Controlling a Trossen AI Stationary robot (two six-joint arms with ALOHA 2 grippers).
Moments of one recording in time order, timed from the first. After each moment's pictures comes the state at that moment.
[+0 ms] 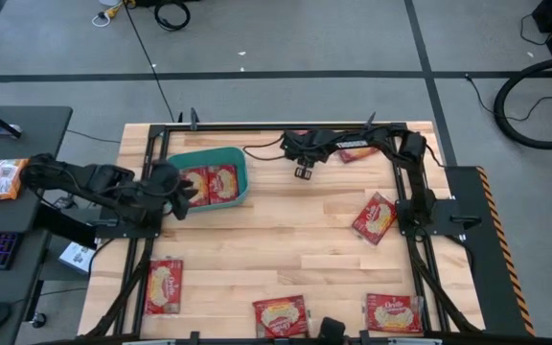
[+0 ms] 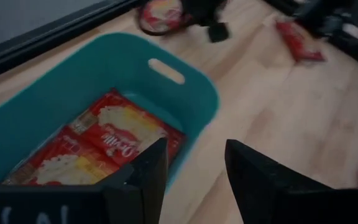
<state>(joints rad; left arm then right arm) -0.29 0.69 0.83 -0.92 -0.60 -0.84 -0.45 2.04 1.36 -0.61 0.40 -0.15</state>
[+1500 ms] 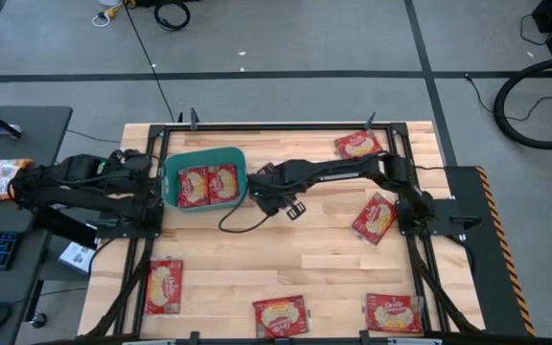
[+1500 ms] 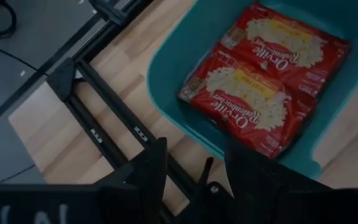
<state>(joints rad) -0.05 0.58 0.91 -1.57 -0.58 -0.71 -0.04 2.16 1.90 -1.09 0.24 -0.70</state>
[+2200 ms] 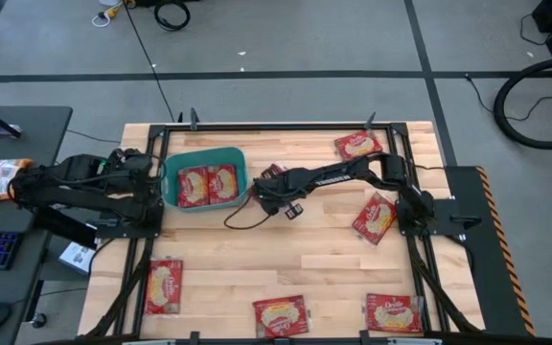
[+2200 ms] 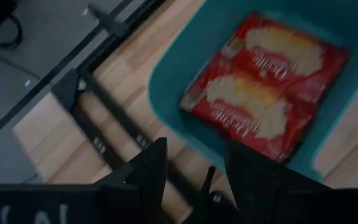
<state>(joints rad) -0.05 0.58 0.91 -1.55 -0.60 -0.69 -0.08 2.21 1.59 -0.70 0.29 -0.69</state>
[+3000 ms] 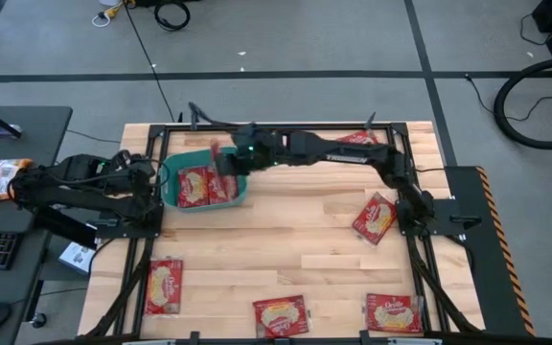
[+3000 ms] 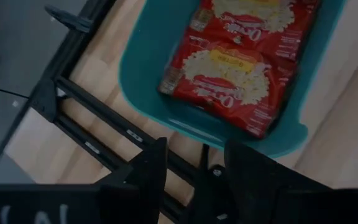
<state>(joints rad) -0.05 0.58 0.91 -1.56 -0.49 -0.49 -0.10 2.17 2.24 -0.61 -0.05 1.08</state>
